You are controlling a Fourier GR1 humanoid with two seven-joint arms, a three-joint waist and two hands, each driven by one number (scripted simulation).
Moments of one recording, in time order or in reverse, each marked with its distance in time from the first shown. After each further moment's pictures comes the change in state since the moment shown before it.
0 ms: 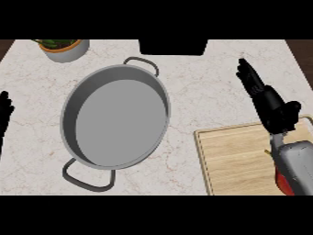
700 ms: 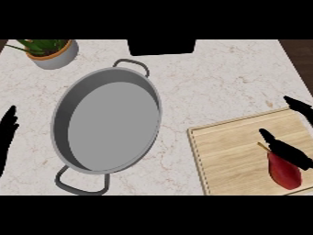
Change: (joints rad) left arm -0.027 -0.025 0.007 0.177 -0.015 -0.012 0.198; right arm 0.382 -0.110 -0.122 -0.242 0.295 -0.341 -0.124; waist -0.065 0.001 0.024
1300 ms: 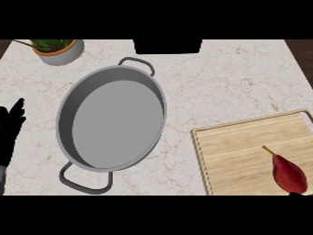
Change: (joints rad) left arm -0.077 -0.015 -0.013 0.019 -0.030 -0.018 0.083; right arm 0.379 -0.215 -0.020 -0.431 0.289 0.052 0.358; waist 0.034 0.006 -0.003
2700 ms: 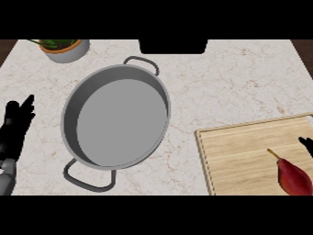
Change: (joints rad) left arm -0.044 -0.085 0.042 0.015 -0.086 -0.064 0.032; right arm -0.171 -0.015 0.088 -0.051 0.020 0.651 0.645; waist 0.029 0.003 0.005
